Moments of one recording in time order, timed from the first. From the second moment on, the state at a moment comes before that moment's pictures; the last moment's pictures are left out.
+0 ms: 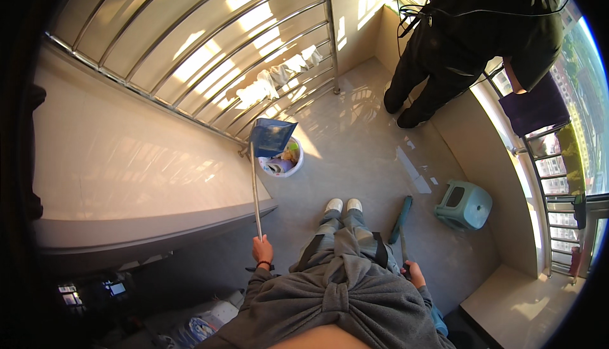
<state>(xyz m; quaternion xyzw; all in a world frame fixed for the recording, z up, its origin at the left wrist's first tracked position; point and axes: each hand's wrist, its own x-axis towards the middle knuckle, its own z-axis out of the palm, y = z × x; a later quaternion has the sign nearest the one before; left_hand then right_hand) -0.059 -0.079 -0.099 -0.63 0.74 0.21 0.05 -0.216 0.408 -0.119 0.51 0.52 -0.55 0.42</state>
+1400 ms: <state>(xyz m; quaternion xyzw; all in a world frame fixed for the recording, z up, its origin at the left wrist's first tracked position) -0.080 -0.038 -0.115 -0.71 0.66 0.22 -0.06 -0.223 0.393 -0.155 0.42 0.62 -0.51 0.42</state>
